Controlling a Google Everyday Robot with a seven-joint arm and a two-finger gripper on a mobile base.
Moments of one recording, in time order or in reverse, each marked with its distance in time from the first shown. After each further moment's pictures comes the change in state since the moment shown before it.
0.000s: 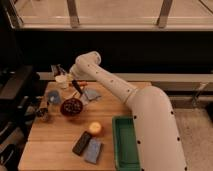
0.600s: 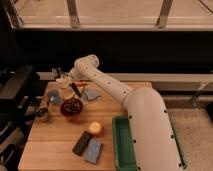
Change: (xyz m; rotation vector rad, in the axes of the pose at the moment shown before) arm -0.013 -0.001 0.023 0.001 -0.028 0.068
